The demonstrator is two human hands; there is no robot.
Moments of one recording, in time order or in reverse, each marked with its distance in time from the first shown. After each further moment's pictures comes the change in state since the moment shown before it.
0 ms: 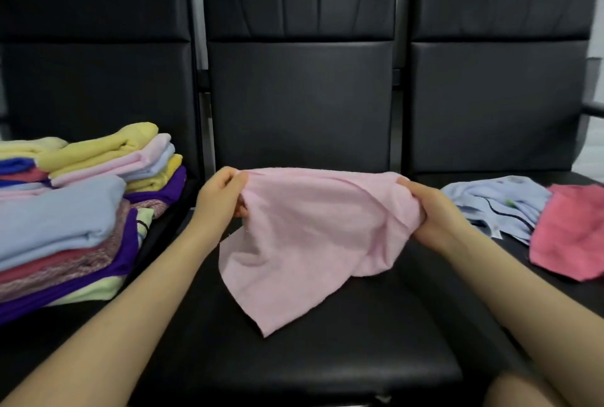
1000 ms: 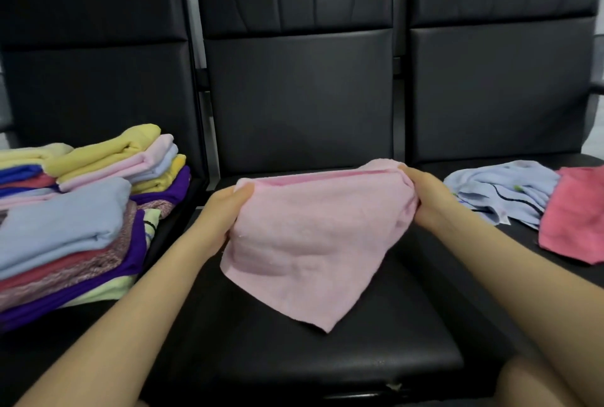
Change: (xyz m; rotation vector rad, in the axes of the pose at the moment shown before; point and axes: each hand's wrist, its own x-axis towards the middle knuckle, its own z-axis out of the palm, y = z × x) left_hand -0.006 -0.003 -0.006 -0.104 -0.150 -0.336; right_hand 0.025 0.004 0.004 0.102 0.197 0.033
